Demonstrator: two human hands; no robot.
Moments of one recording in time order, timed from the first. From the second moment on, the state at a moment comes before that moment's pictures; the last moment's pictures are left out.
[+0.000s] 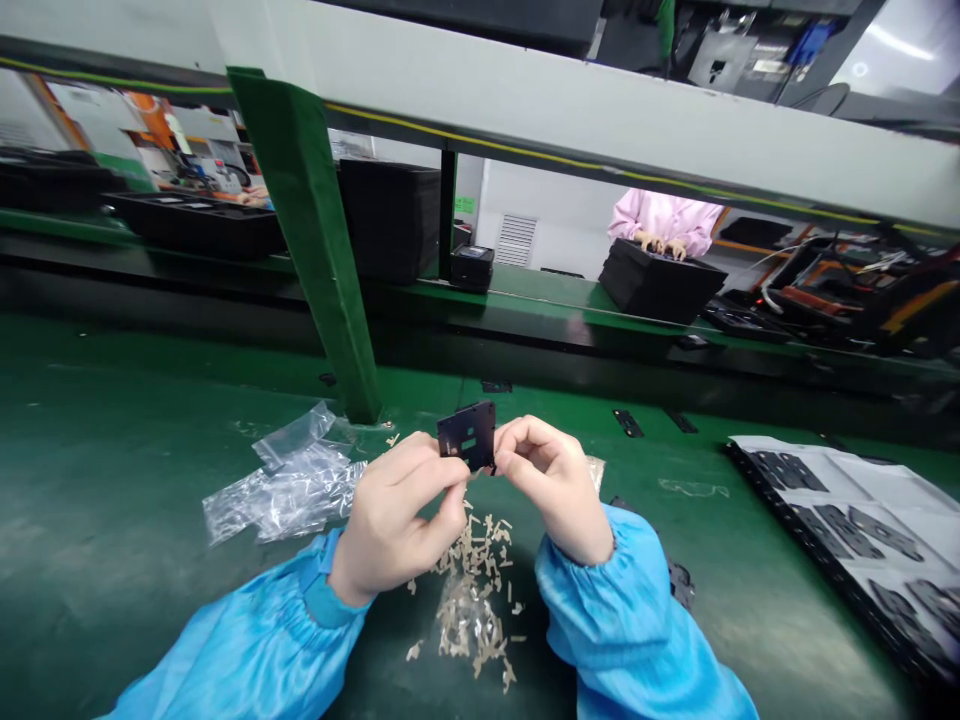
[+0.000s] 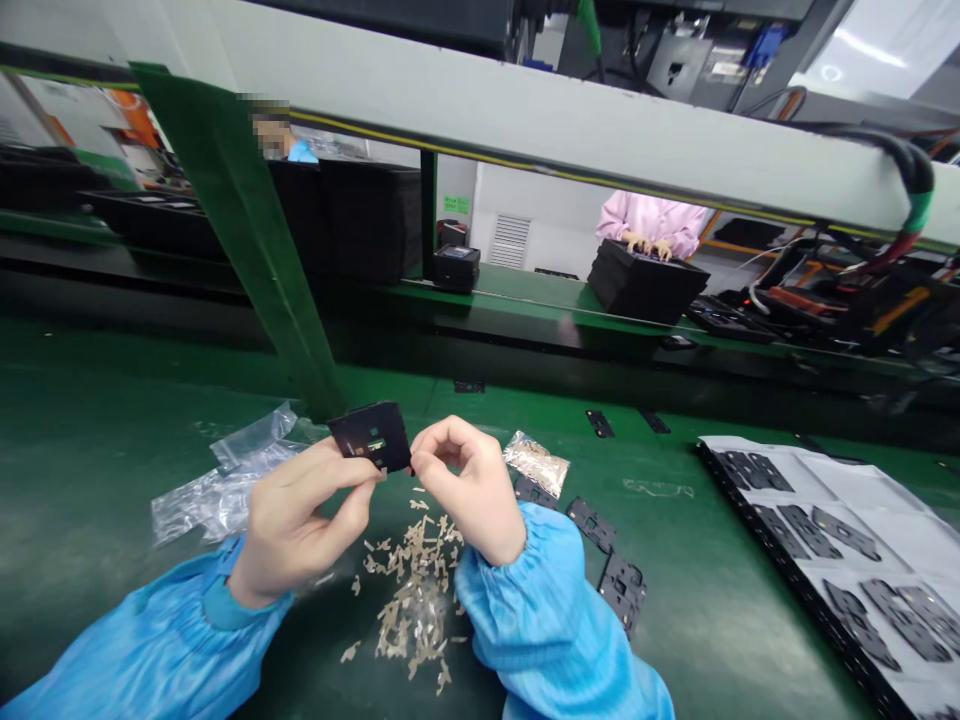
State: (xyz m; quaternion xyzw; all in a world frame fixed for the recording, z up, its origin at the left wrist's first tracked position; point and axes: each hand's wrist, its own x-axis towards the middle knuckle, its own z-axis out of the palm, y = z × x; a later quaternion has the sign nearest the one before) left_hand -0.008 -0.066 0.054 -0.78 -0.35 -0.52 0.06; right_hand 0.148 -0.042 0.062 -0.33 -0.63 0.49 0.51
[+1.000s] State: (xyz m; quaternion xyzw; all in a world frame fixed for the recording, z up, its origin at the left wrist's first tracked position) left_hand -0.015 -0.067 0.061 -0.77 -0.35 -0.53 -0.12; right_hand 0.149 -0.052 0.070 -0.34 -0.64 0.47 0.50
